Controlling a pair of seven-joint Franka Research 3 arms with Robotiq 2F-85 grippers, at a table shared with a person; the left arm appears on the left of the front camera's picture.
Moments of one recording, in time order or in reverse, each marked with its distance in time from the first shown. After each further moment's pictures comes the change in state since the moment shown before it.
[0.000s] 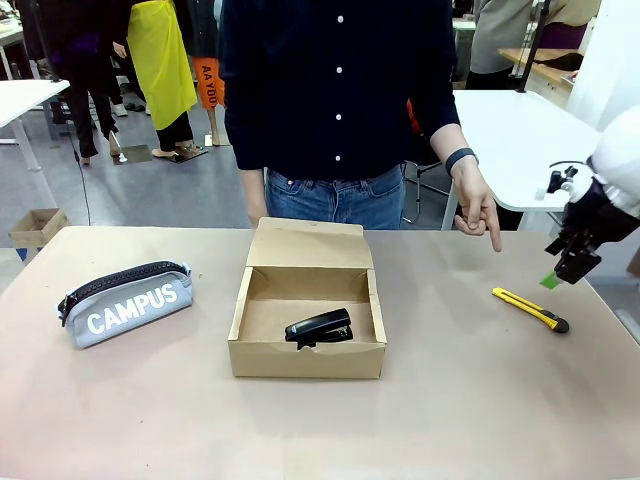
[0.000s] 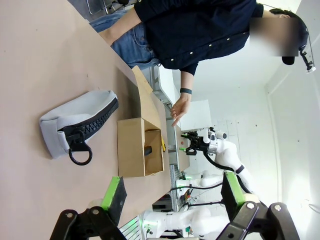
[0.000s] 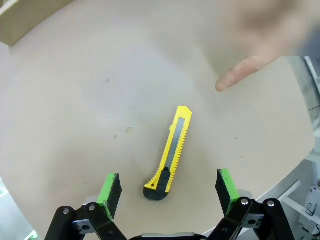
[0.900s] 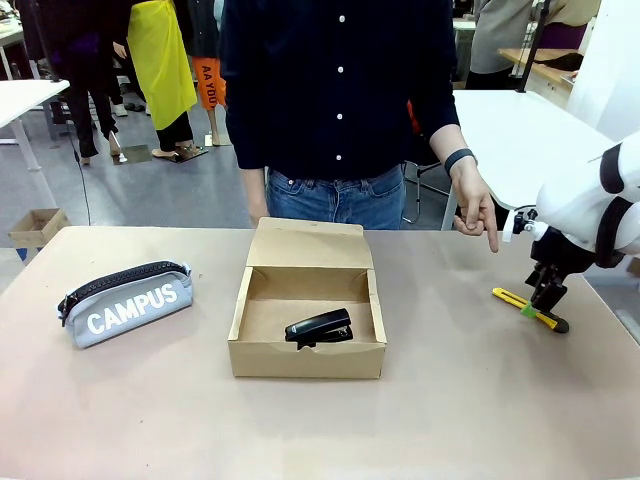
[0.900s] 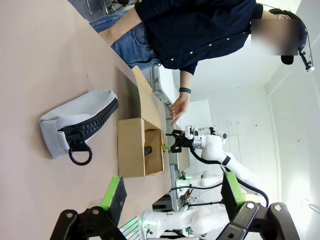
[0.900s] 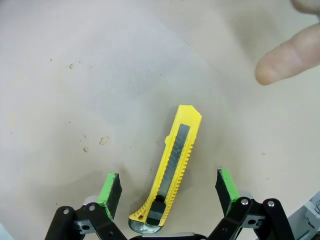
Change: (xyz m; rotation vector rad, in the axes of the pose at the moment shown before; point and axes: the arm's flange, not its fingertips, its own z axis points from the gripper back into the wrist) left arm 0.000 0.000 0.000 0.000 0.000 0.000; right arm -0.005 -0.013 -0.086 0.053 0.110 -0.004
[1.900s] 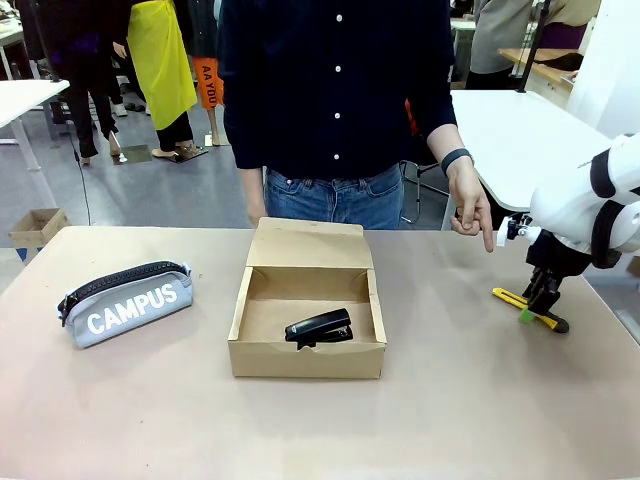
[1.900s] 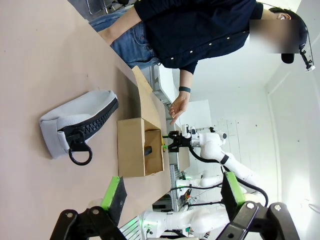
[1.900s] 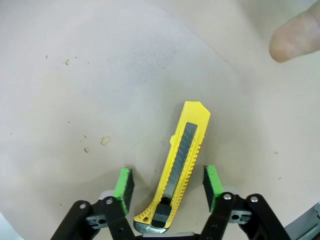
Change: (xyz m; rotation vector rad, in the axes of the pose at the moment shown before) left arm 0.000 0.000 0.000 0.000 0.000 0.000; right arm 0.003 -0.003 -0.009 0.047 0.057 -0.033
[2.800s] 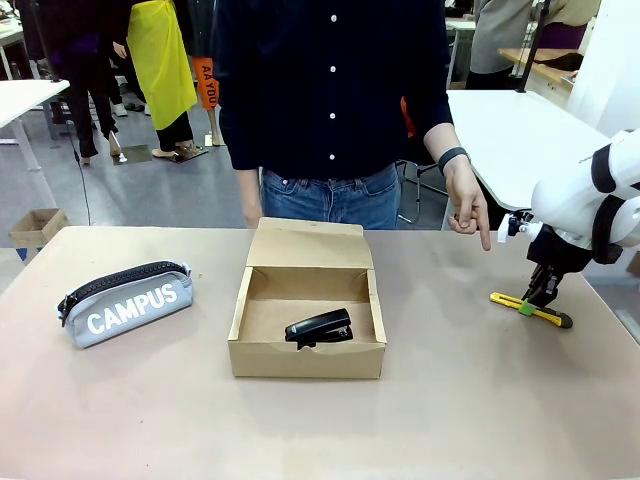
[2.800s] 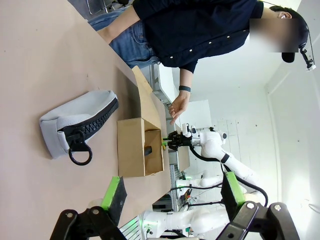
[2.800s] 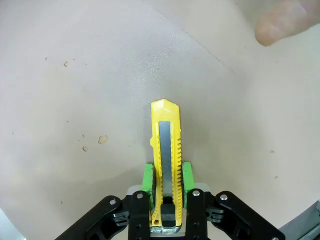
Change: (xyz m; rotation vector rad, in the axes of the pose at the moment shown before) left arm 0.000 0.000 0.000 0.000 0.000 0.000; right arm 0.001 -0.006 0.003 0.010 0.001 -0.010
